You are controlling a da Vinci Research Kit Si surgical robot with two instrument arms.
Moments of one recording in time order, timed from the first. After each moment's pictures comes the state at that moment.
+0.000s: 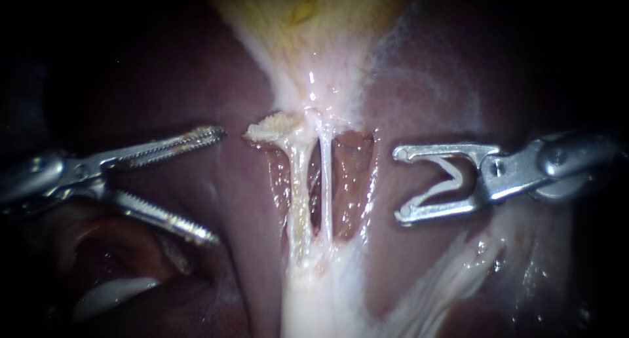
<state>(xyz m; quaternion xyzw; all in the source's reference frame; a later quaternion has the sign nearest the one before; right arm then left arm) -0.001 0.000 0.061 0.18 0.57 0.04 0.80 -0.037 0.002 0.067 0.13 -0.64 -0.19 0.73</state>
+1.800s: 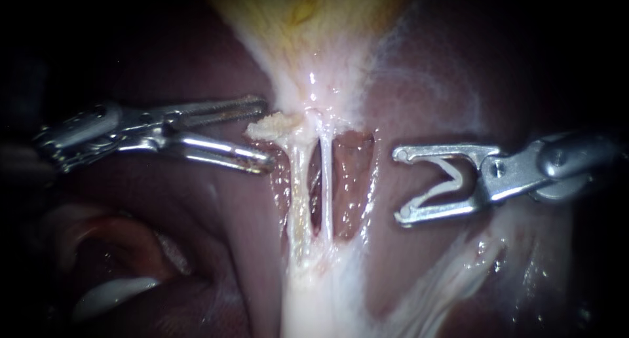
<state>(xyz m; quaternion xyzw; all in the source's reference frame) -0.001 -0.001 0.061 0.18 0.57 0.04 0.80 -0.041 0.007 0.075 0.16 -0.53 -0.30 0.78</state>
